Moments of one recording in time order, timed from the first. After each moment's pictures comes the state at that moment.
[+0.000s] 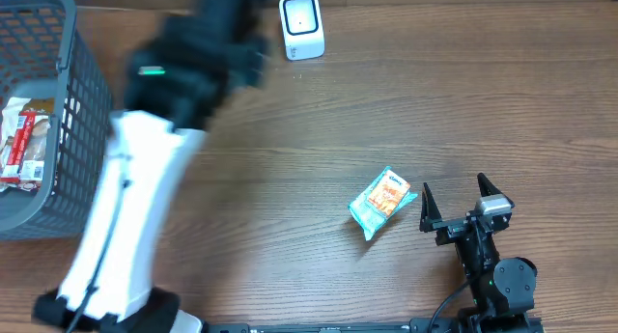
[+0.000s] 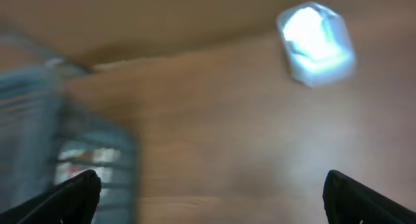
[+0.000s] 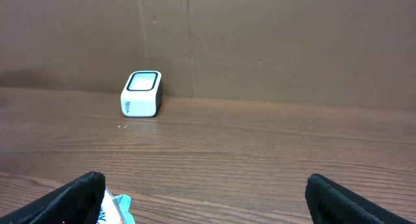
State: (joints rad) left arm -0.35 1.68 2.10 -1.23 -0.48 -0.06; right arm 0.12 0.01 0.02 -0.03 -0.06 0.02
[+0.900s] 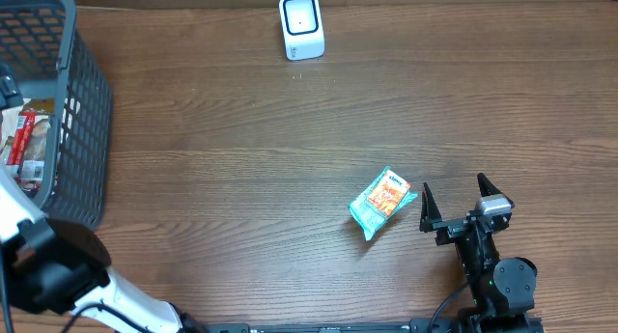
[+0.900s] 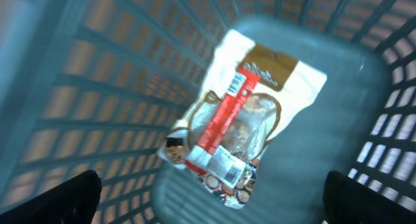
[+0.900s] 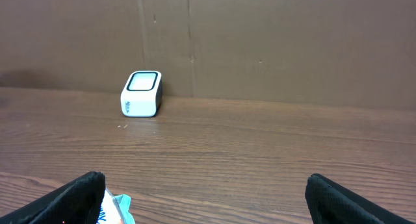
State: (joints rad) left arm 0.62 1.96 2.13 -1.15 -0.20 0.22; right arm 0.12 0.01 0.02 -0.03 -0.06 0.02
